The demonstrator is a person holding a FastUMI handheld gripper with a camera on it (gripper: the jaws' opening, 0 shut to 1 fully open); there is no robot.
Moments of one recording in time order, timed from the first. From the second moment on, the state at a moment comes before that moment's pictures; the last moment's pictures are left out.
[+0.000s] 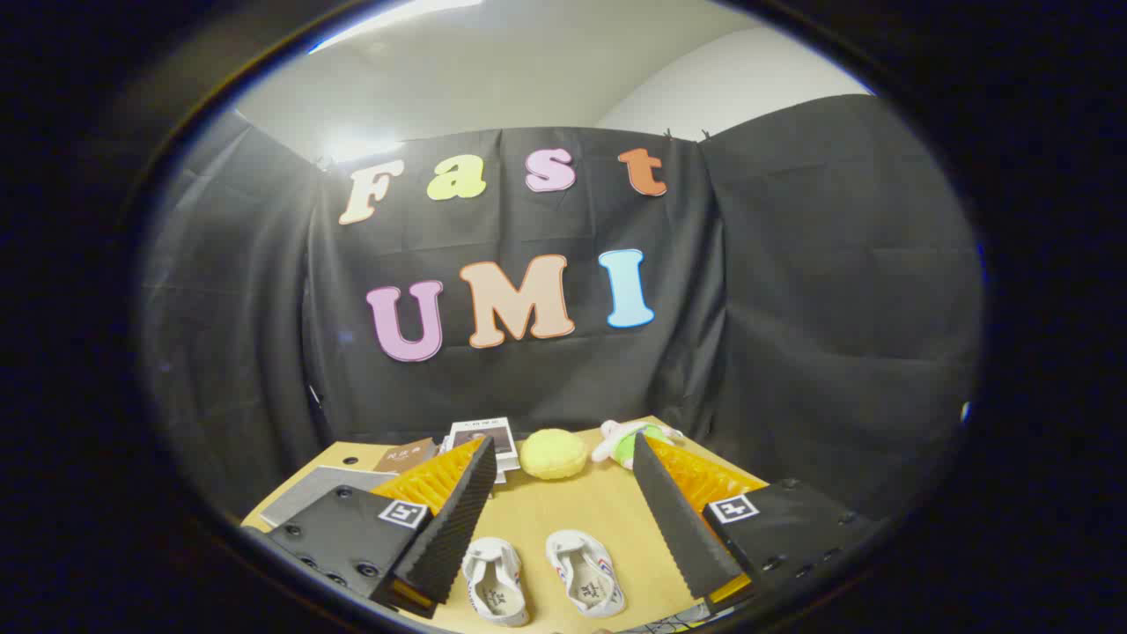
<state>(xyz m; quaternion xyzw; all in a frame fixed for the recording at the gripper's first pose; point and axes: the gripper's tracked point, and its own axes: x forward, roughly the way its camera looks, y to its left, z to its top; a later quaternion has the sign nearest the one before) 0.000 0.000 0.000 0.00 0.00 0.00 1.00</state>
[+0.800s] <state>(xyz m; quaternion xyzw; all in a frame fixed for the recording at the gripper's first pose) 0.002 0.035 -0.002 0.01 0.00 0.05 1.00</state>
